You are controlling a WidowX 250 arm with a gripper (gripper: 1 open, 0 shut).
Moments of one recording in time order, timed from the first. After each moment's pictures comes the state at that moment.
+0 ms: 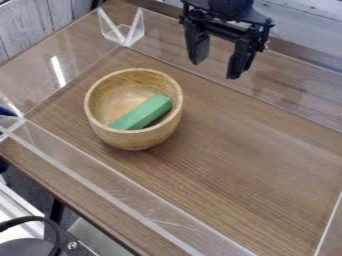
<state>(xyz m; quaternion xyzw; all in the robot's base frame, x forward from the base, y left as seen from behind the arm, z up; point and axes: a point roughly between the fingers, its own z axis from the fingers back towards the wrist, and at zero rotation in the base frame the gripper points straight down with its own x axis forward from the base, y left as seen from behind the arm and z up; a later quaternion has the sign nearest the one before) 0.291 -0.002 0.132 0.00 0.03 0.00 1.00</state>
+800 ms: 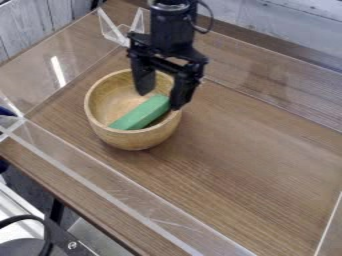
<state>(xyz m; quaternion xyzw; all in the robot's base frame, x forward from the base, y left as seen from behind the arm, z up) 0.245 0.059 0.097 0.00 0.07 0.02 1.00</state>
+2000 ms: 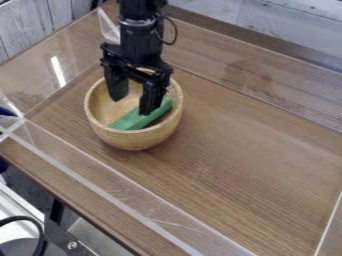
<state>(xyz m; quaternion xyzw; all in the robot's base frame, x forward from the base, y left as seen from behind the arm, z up) 0.242 0.089 0.068 0.01 0.09 0.02 1.00</state>
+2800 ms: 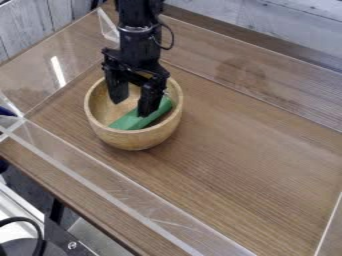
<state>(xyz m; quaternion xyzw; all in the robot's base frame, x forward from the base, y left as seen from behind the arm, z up) 0.250 0.096 0.056 0.00 0.09 0.01 1.00</state>
